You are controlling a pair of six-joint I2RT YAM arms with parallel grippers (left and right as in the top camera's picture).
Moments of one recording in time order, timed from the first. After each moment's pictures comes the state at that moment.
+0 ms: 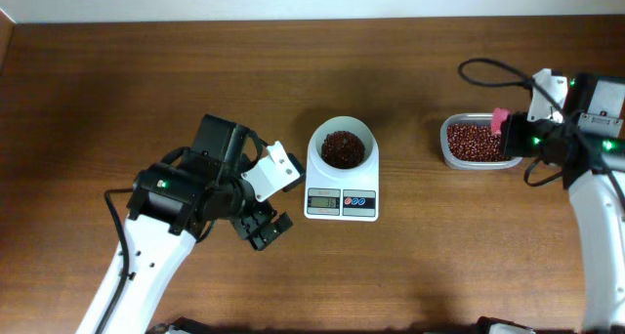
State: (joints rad) left arm -0.35 1.24 1.23 -1.20 0.30 0.56; right arm -0.24 1.42 1.23 -0.79 -0.26 -0.08
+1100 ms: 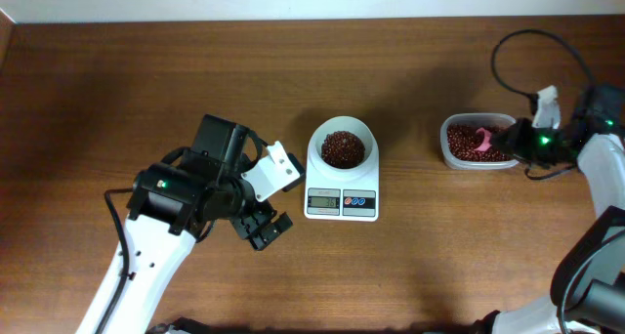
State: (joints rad) left arm -0.35 1.24 1.23 -1.20 0.30 0.56; right arm -0.42 1.76 1.23 -0.72 -0.61 -0.05
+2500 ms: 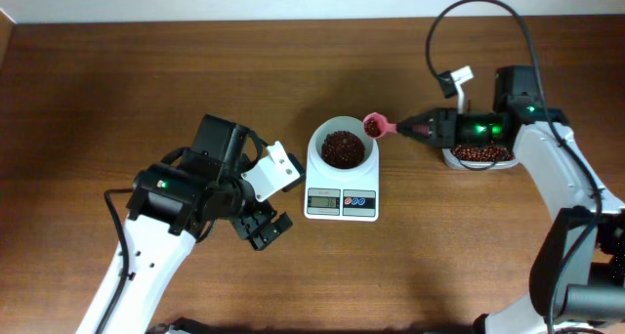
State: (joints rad) left arm -0.35 1.24 1.23 -1.20 0.30 0.56; right arm -0.06 1.76 1.23 -0.64 -1.24 -0.08
